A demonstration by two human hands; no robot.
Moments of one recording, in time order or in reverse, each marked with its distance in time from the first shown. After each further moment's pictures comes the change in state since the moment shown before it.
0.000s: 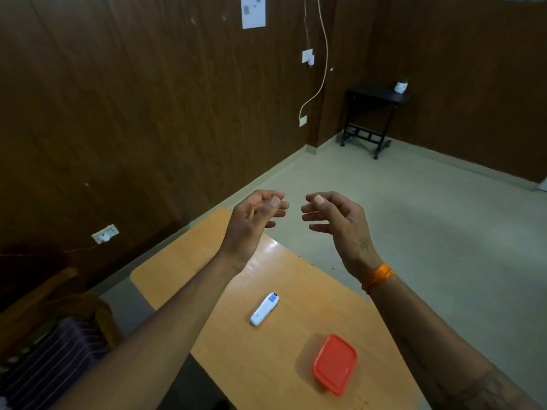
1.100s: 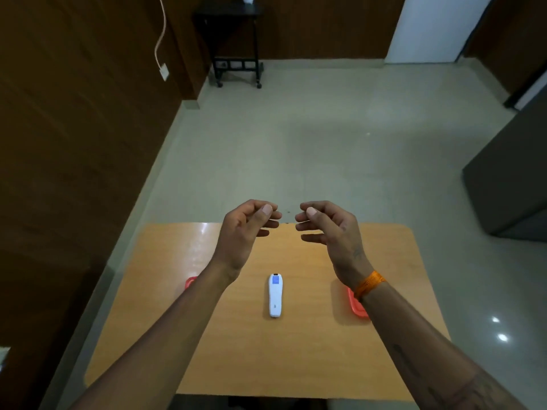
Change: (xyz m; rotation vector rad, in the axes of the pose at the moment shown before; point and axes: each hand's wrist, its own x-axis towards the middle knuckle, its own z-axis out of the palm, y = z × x) left_hand 0.138 -0.167 -0.060 -0.101 -0.614 -0.226; right_hand 0.020 0.126 0.132 0.090 0.629 0.381
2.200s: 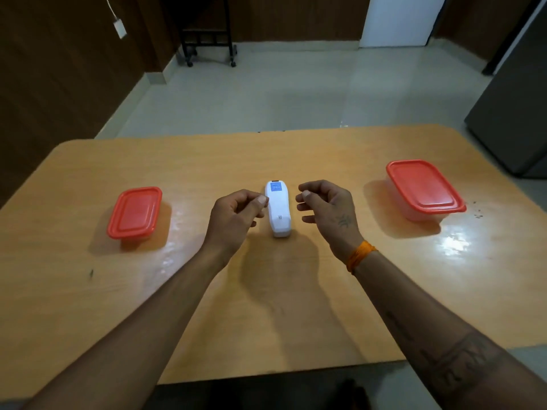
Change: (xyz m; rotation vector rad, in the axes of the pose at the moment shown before) left_hand -0.028 -0.493 -0.003 0.157 0.019 0.124; right_hand -0.017 0.481 0.037 -0.198 0.209 -0.114
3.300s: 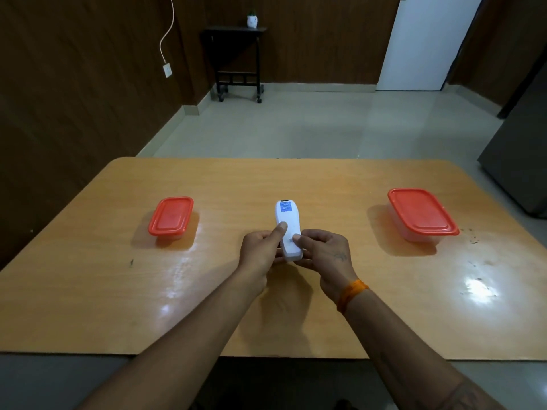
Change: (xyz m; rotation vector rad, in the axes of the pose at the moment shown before) left_hand -0.052 0.008 0.034 -0.314 0.109 -0.378; right_hand -0.063 0.005 0.013 0.278 -0.061 0.285
